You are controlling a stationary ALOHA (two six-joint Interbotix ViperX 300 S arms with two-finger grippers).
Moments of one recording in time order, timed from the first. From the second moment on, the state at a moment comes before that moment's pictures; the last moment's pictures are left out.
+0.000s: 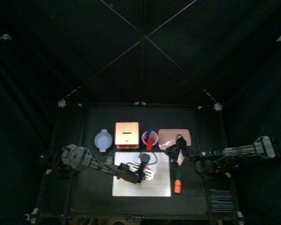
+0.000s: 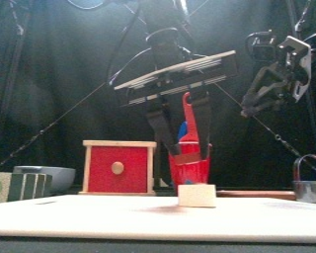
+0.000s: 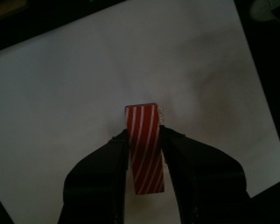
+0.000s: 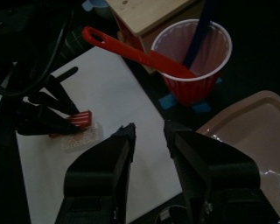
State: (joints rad) left arm -0.26 0.46 -0.08 0.49 1.02 -1.70; right arm 0.04 -0.67 1.11 -1.24 0.28 1.69
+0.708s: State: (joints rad) left arm -0.26 0.53 -0.10 0.45 1.01 -1.70; right arm 0.04 -0.67 1.11 -1.23 0.28 1.69
